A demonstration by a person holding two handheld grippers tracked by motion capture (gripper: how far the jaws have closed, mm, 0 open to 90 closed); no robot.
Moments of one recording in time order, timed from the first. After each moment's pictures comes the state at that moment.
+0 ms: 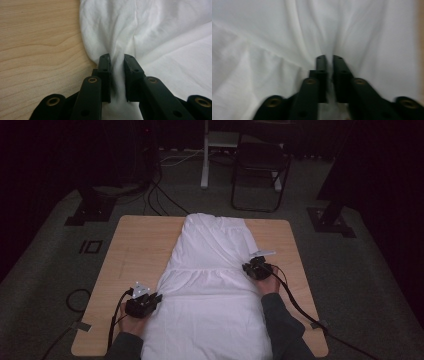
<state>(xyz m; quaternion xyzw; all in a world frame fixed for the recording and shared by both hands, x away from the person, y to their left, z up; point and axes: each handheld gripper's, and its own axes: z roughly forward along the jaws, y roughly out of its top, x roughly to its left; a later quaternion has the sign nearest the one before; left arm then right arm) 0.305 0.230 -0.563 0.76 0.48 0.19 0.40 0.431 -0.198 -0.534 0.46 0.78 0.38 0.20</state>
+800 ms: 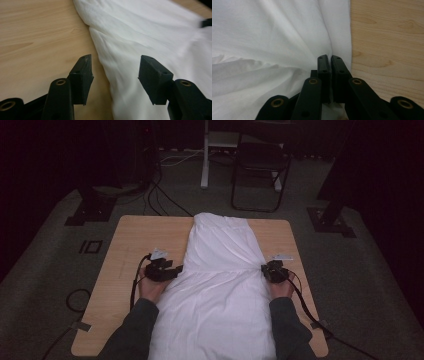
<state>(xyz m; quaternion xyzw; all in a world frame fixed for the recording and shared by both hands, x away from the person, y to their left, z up) 0.428 0.172 -0.526 0.77 0.47 0.15 0.40 0.432 -0.251 -0.563 0.53 0.74 0.35 0.24</state>
